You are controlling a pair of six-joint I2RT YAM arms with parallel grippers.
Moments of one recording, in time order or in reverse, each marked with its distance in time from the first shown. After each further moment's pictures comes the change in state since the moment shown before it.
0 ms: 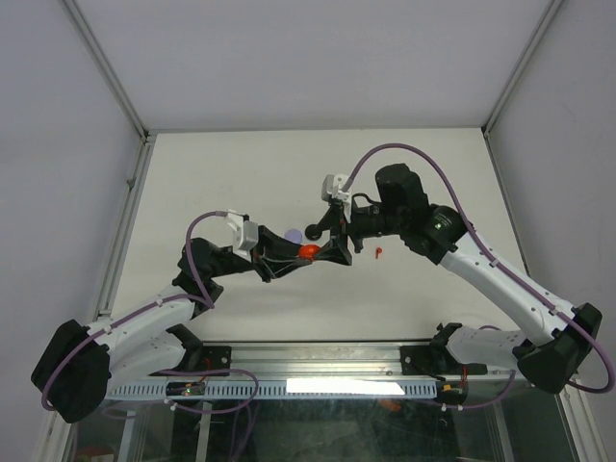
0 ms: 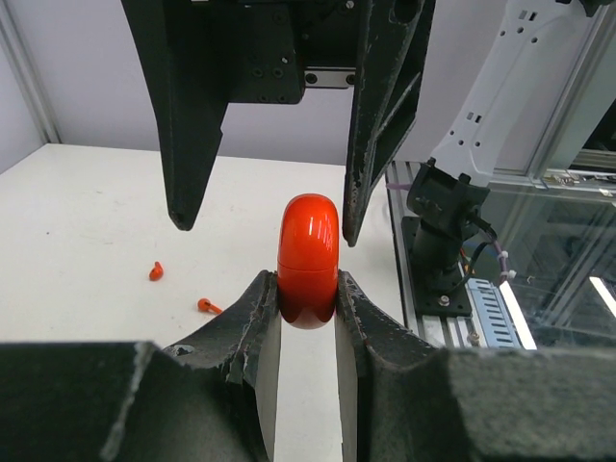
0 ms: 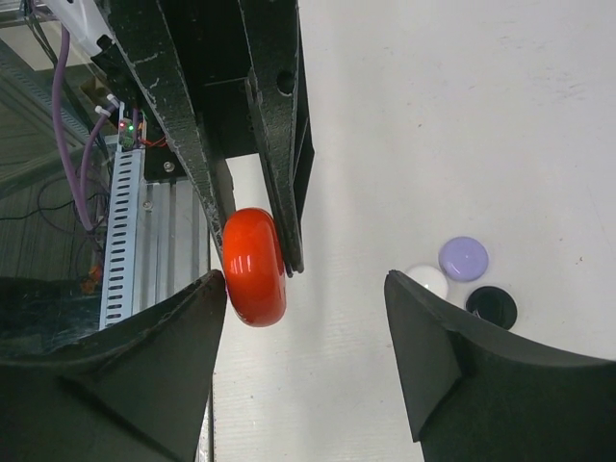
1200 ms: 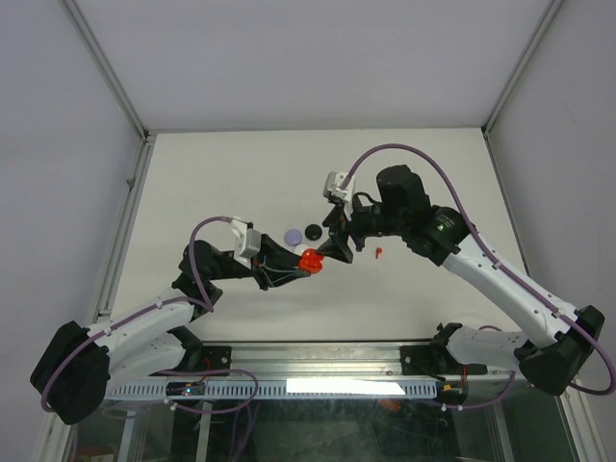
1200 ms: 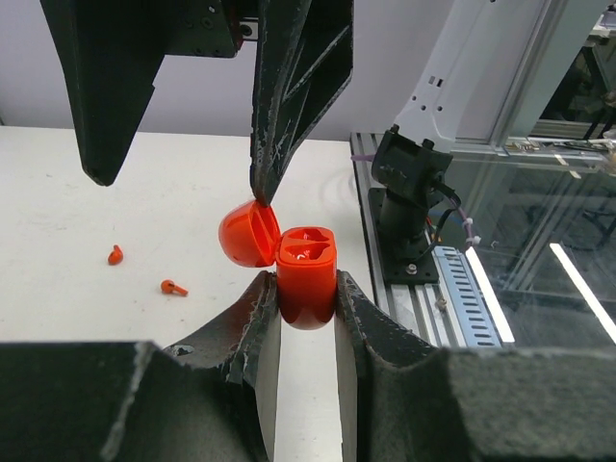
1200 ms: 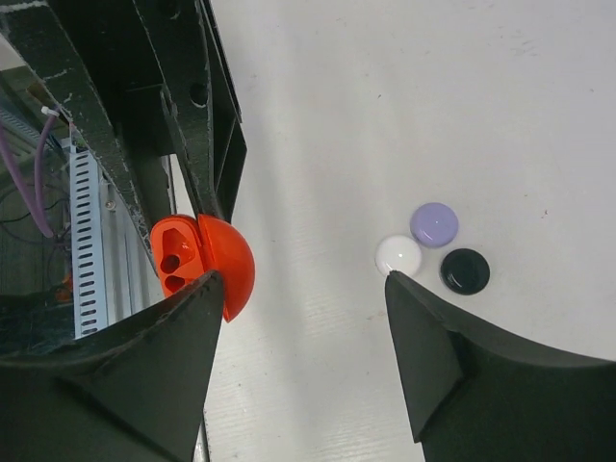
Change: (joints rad) left arm -0.005 -0.011 -0.032 -0.024 0.092 0.005; right arm 0.002 -0.014 0.001 -0.030 0.141 0.018
